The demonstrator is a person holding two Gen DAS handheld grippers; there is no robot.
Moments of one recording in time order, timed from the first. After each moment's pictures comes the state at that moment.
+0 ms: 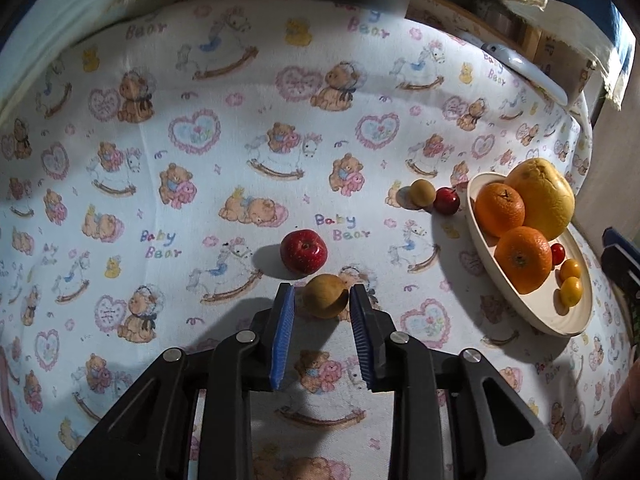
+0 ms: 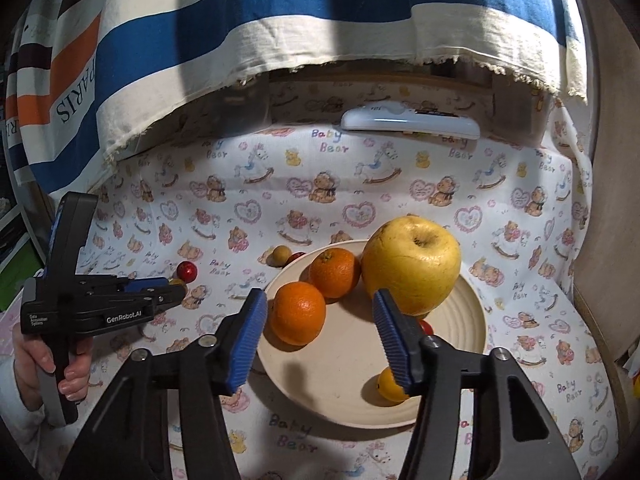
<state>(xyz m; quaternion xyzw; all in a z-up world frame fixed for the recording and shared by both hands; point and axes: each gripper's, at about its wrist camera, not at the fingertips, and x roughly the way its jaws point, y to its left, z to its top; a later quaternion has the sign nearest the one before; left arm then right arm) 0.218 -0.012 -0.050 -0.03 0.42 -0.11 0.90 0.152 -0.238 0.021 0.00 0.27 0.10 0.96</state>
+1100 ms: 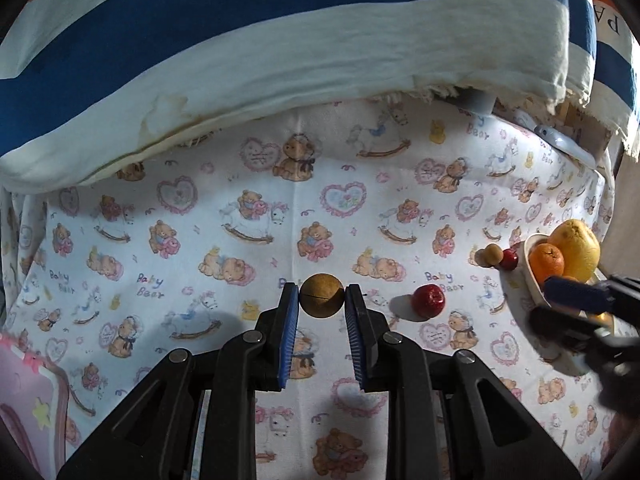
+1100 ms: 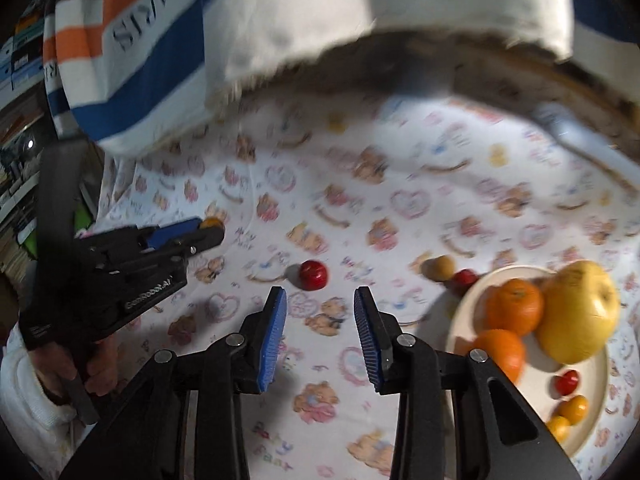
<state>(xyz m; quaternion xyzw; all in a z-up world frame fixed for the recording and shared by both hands) 0.202 0.074 -0.024 -0.04 0.33 -0.04 0.94 0.205 -0.099 0.008 -0.06 0.35 0.22 0.91</state>
